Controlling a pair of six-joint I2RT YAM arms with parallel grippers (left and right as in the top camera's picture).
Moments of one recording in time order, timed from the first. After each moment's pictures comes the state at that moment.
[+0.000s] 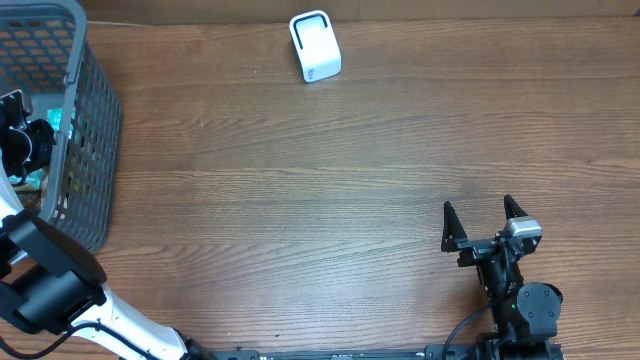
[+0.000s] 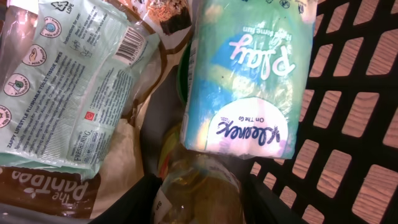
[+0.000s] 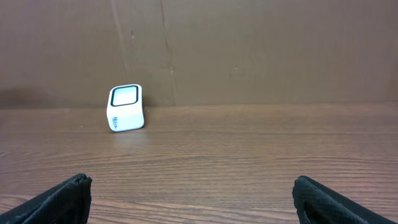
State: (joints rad) left arm 0.67 2.01 1.82 -1.06 0.20 0.22; right arm 0.04 0.01 0.02 -0.02 -0.09 0.08
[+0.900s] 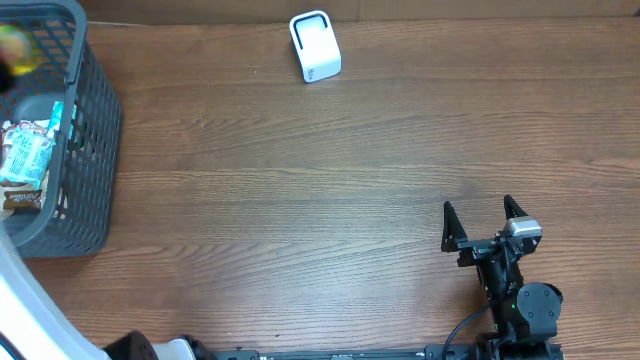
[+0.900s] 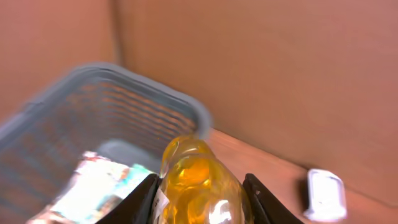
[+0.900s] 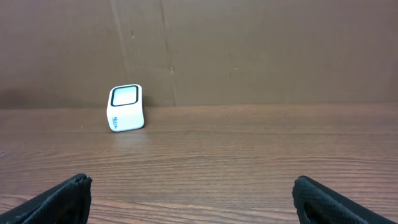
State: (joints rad) left arm 0.47 1.51 2.21 -1.13 0.20 -0.17; right arm 0.04 0.01 0.02 -0.02 -0.09 0.08
